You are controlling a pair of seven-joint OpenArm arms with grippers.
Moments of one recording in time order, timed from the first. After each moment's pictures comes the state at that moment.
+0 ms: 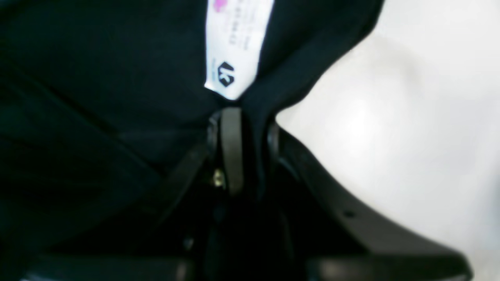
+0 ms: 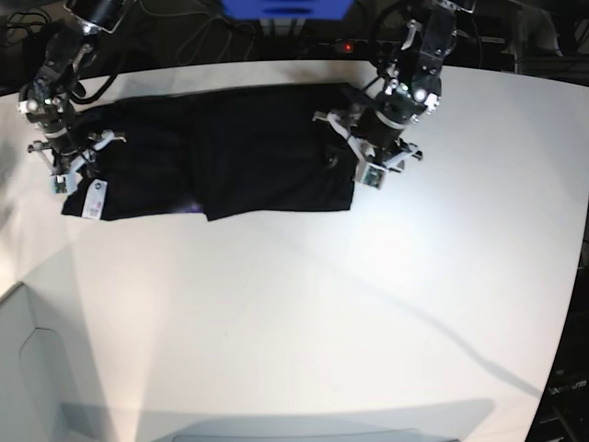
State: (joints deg) left arm 19.6 -13.5 11.9 103.8 -11.8 -5.1 34.9; right arm -13.3 4.5 38.2 94.3 4.2 39.0 -43.2
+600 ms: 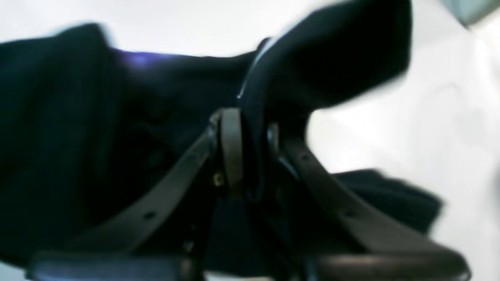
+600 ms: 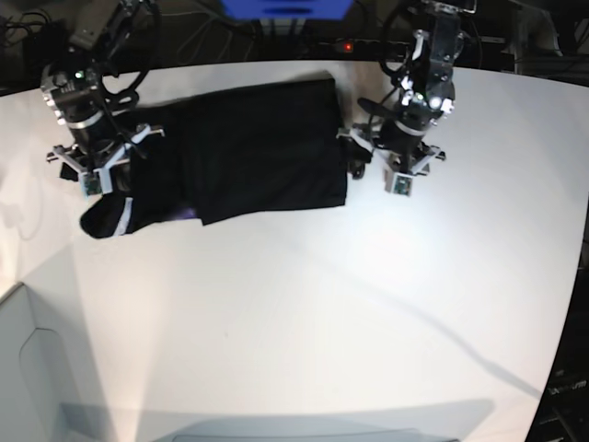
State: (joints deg) left arm 18.2 -10.6 4.2 97.8 -11.6 -5.2 32.5; right arm -19.9 -5.4 29.6 117.4 3.2 39.1 -43.1
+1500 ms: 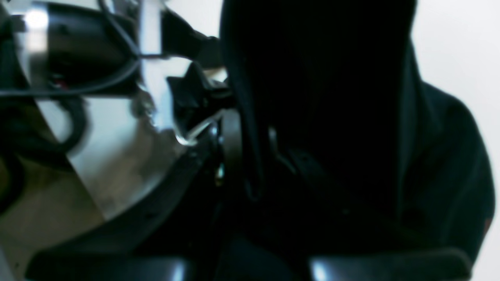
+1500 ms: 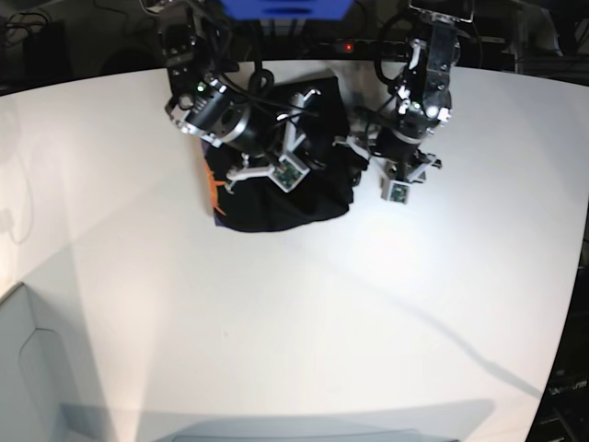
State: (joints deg) left arm 17.1 -10.6 4.4 96.4 -11.6 -5.4 32.3; right arm -16.5 -5.4 -13.5 110.4 2.3 39.1 -43.9
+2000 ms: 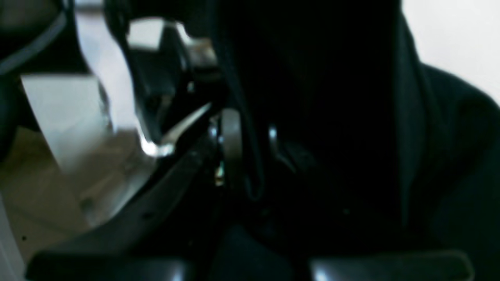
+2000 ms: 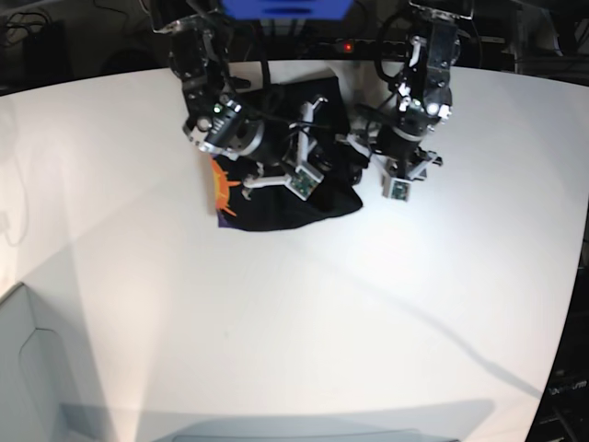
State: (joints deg) left arm 18.0 -10.4 3.9 96.9 -11.7 -5.3 32.1; right arm -11.1 -5.1 -16.0 100.9 2.4 39.1 -43.7
